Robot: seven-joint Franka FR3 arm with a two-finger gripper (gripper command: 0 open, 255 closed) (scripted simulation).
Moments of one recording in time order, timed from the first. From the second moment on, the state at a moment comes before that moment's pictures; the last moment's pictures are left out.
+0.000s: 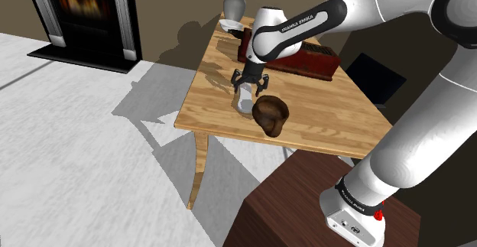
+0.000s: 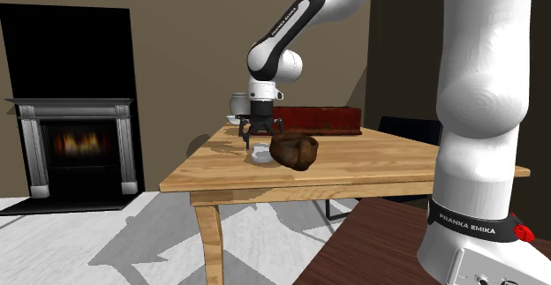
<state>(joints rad) -0.15 0.07 0.14 -2.25 0.01 2.32 0.72</state>
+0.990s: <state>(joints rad) -0.15 0.07 0.14 -2.25 0.01 2.33 0.72</state>
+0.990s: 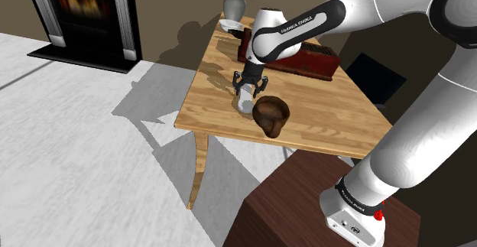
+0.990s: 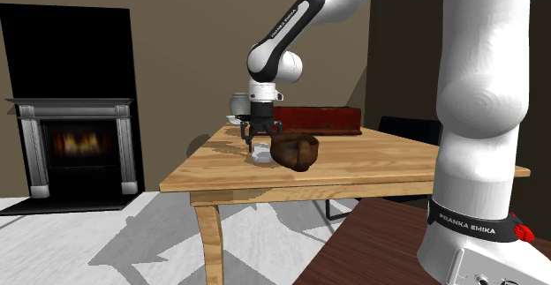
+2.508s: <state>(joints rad) -0.15 -0.06 0.14 -2.12 0.03 2.07 0.71</state>
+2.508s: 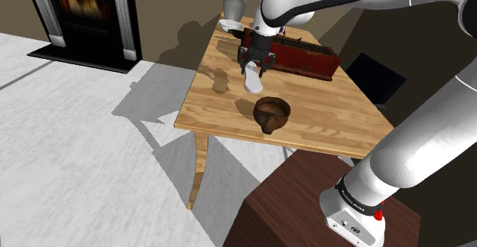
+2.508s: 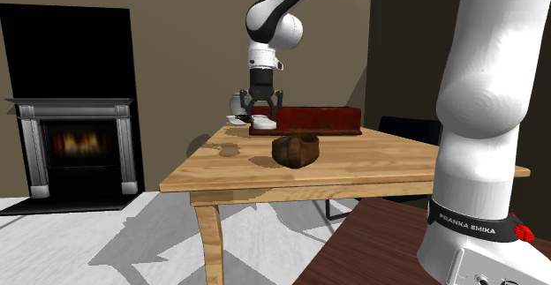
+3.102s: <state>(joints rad) -0.15 -0.09 0.14 -2.03 0.03 1.95 0.71</state>
